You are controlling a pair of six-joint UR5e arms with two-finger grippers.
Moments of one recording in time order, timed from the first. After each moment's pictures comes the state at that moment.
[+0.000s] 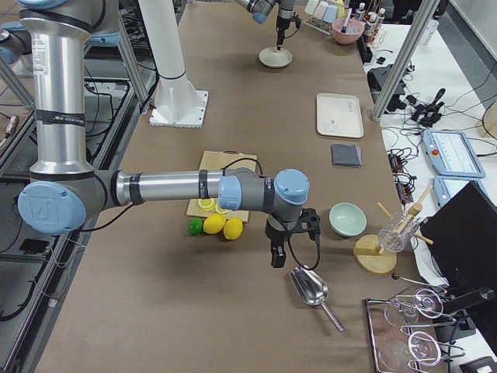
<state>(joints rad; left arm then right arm) -1.02 -1.71 -1.44 -2.05 -2.39 -0.75 1.50 -1.60 1.69 -1.67 2.25 -0.08</state>
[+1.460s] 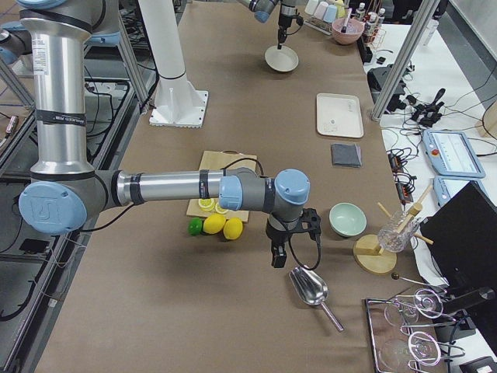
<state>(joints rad) -1.05 -1.77 -1.49 -2.05 -2.53 -0.99 1.50 -1.60 1.68 -1.67 2.25 -0.08</state>
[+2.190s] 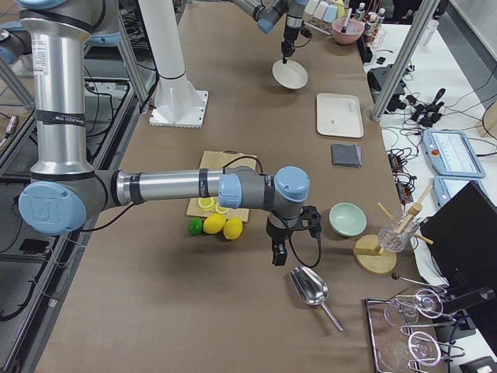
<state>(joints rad) -0.87 -2.03 -1.52 -1.94 -2.42 -1.40 1.50 -1.60 1.70 -1.67 2.26 -0.08</state>
